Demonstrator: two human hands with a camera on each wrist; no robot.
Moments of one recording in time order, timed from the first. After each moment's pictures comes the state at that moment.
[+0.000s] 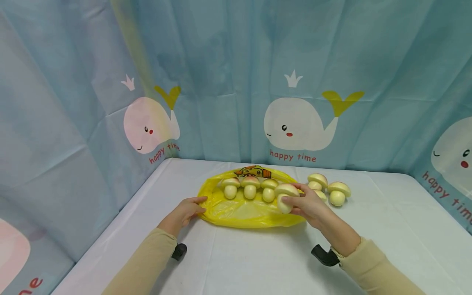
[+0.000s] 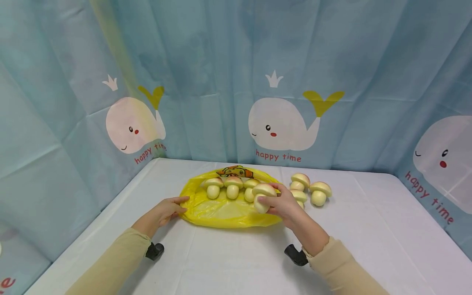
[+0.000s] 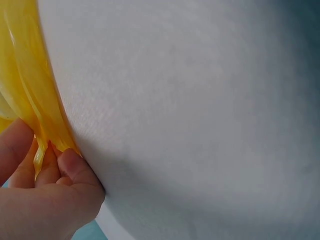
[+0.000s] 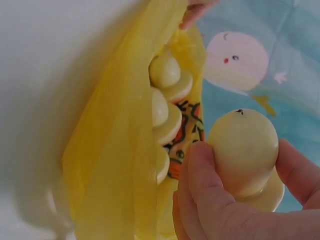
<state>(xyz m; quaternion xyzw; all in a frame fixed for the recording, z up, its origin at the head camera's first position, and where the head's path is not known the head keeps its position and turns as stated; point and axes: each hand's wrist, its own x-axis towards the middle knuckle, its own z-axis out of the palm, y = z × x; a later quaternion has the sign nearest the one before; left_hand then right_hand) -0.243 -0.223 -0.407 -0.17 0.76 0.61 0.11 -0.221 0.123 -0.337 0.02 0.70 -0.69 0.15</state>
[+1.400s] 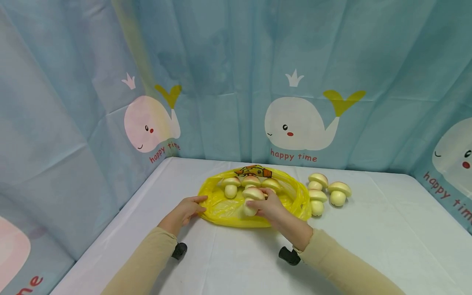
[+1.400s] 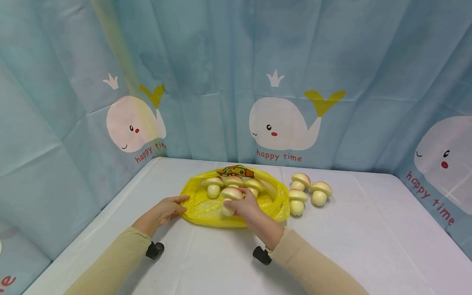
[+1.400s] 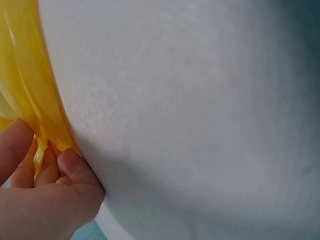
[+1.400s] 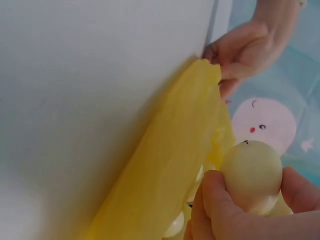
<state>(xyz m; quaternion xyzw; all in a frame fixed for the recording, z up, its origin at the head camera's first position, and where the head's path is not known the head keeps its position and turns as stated) -0.245 -0.223 -0.407 -0.18 0.76 0.61 0.12 -0.230 0.033 -0.364 0.04 0.71 -0.68 0.15</state>
